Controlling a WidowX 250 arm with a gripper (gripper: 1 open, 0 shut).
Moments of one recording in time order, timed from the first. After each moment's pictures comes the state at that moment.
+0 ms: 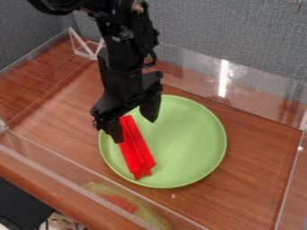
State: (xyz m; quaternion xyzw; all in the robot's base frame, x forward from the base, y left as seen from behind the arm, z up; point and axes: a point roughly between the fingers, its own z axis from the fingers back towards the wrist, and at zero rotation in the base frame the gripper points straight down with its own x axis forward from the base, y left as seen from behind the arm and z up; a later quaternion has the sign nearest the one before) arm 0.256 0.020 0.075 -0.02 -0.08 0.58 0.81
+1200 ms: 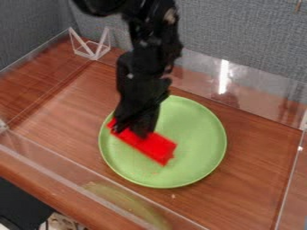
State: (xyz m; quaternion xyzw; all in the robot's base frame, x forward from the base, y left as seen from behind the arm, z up) arm 0.267 0.003 0.068 0.03 -0.05 0.64 0.77
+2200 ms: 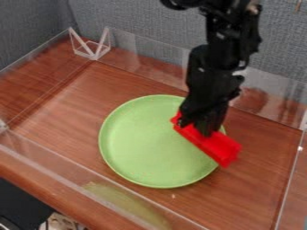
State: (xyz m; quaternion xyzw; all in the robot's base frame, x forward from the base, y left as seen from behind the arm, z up) arm 0.300 -0.061 0.076 0.00 -0.04 0.57 0.82
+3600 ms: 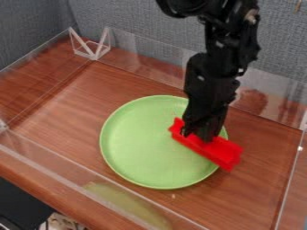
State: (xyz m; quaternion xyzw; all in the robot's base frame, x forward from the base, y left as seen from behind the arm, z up) arm 0.301 -0.069 0.067 -0.01 -0.04 0.60 0.80
